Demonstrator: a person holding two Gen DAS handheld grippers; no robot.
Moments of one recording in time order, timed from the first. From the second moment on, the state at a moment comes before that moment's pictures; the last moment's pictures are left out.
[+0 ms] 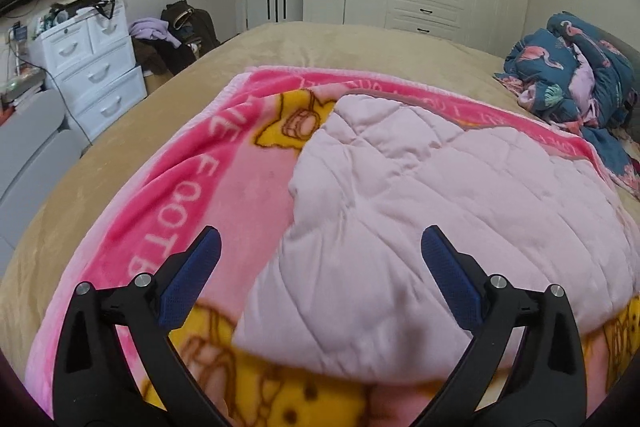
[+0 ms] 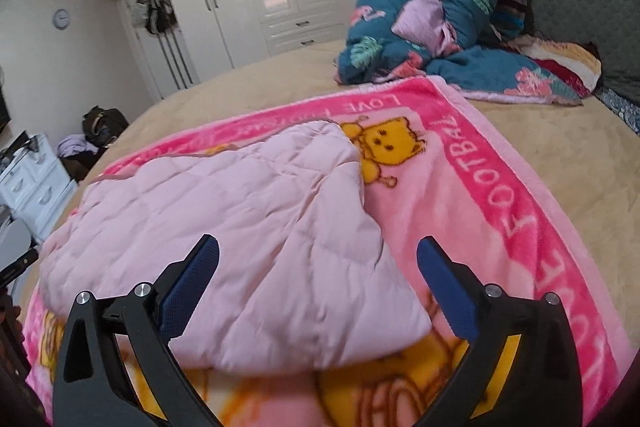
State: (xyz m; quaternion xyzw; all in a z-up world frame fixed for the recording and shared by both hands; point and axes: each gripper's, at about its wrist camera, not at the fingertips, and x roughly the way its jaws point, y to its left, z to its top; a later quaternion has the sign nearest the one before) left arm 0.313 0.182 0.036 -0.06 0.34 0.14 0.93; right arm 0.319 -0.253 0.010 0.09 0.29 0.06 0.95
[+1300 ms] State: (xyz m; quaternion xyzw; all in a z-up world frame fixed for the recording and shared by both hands) left arm 0.241 0.142 -0.001 -0.13 0.37 0.10 0.91; right arm 0.239 -0.244 -0.024 0.13 0.33 0.10 0.93
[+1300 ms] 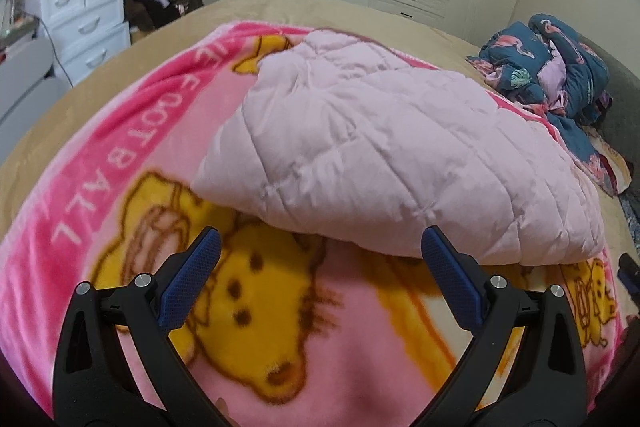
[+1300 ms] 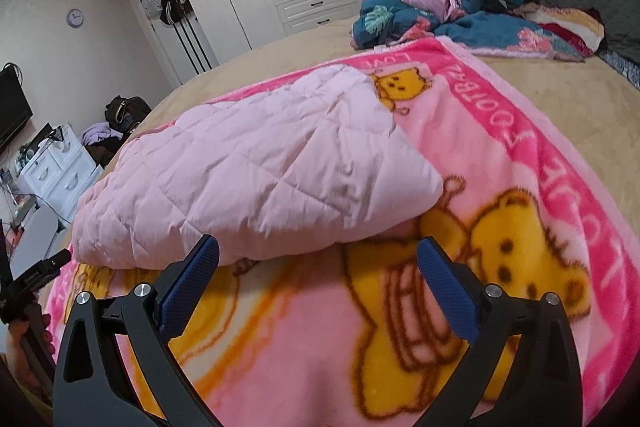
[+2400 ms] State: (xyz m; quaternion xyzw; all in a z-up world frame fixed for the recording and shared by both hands) left arm 0.288 0.197 -0.059 -0.42 0.38 0.04 0.83; right arm 0.349 -0.262 -0.094 0.33 0.39 0.09 0.85
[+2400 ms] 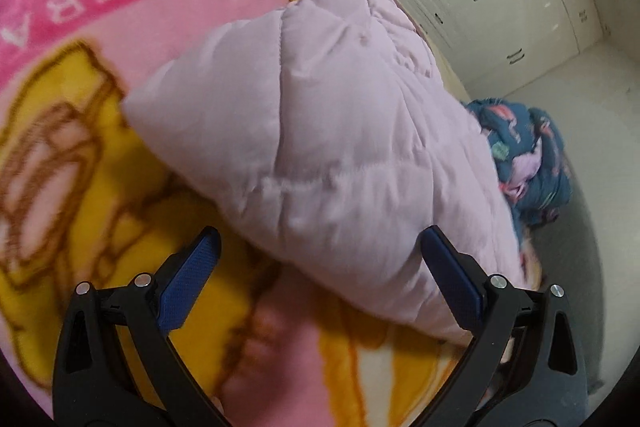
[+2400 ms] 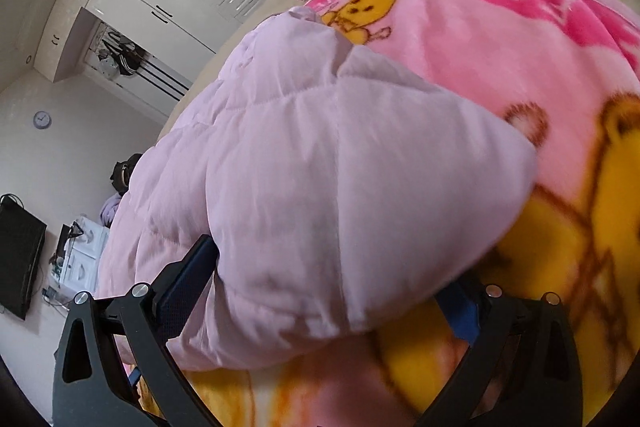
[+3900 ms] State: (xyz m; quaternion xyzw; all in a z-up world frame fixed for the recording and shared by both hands) left arm 0.308 0.174 0.010 -0.25 0.31 0.02 0.92; right arm 0.329 -0.177 0.008 0.02 0.27 0.12 0.95
